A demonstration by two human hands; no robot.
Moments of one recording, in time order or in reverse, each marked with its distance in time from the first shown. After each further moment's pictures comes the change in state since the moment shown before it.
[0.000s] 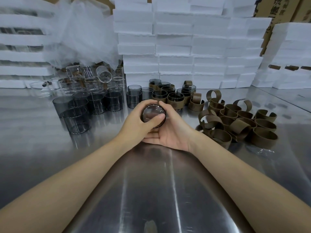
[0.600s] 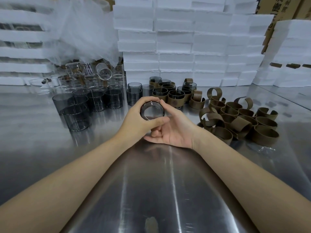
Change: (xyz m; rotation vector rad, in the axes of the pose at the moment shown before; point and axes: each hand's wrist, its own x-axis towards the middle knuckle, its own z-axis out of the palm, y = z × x) left_hand 0.002 -0.009 0.000 -0.023 0.000 0.044; right_hand -0.006 -0.002 -0.007 0.056 -0.045 0.063
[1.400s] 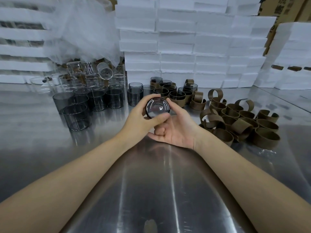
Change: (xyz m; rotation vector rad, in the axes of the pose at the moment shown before) left_hand 0.004 -0.004 0.003 -0.072 -0.025 0.028; right_hand -0.001 -0.004 -0.002 0.123 -0.005 -0.005
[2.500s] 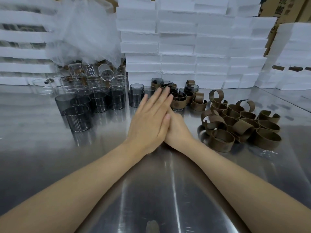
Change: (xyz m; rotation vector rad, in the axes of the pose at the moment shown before) left_hand -0.011 0.023 0.018 0.940 -0.012 0.391; right_hand 0.015 0.020 -0.003 -1.436 0.483 -0.836
